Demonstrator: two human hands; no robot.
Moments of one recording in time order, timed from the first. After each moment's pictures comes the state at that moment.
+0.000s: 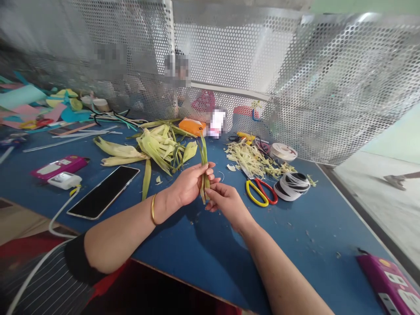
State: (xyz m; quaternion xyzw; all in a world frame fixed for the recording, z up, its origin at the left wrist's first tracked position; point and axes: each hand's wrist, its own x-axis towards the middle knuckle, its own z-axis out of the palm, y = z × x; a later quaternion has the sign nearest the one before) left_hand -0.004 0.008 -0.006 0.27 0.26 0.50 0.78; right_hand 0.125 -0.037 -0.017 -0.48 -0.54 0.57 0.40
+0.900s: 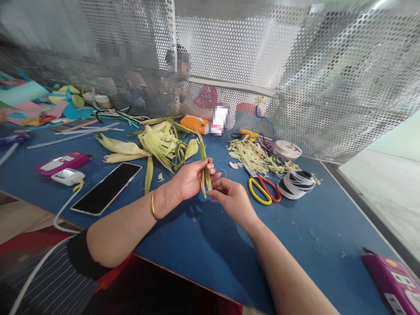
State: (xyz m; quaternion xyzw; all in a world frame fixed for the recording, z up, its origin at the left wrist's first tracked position) left_hand -0.010 0.016 -0.004 0.20 0.24 0.48 0.82; right_hand 0.130 -0.031 -0.018 -0.49 -0.61 0.46 0.41
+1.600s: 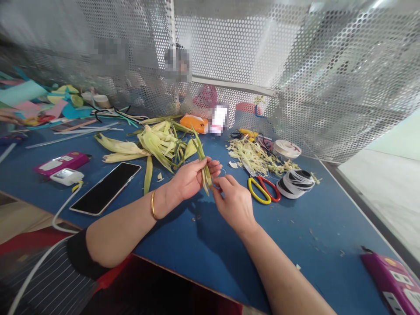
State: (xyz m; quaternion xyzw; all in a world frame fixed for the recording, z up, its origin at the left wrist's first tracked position) left_hand -0.006 0.013 -0.002 0.21 0.27 0.52 0.78; right_hand 0.133 -0.041 -0.025 -0.50 -0.79 0.01 0.36
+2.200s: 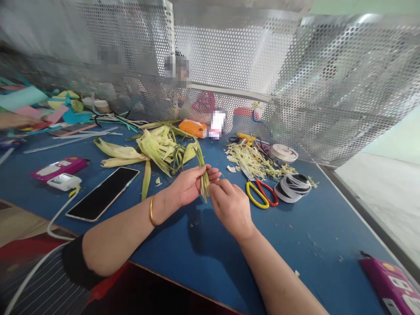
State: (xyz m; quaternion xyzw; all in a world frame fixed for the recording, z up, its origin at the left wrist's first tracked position) left_hand -0.006 0.014 -0.005 0.21 0.28 0.50 0.79; right_hand 0.137 -0.037 -0.026 -0.40 -0.83 -0.17 0.35
